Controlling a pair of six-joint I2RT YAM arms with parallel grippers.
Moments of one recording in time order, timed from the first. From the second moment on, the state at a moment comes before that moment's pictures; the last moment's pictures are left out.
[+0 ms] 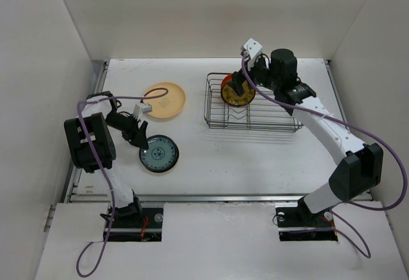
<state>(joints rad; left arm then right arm) 0.25 1.84 1.25 -1.23 0.70 1.10 0.41 1.52 1.41 -0.12 -0.38 -0.29</state>
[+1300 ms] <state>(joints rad) 0.25 1.42 1.46 -1.05 0.81 0.75 0.14 1.89 1.61 -0.54 -0.75 -1.00</state>
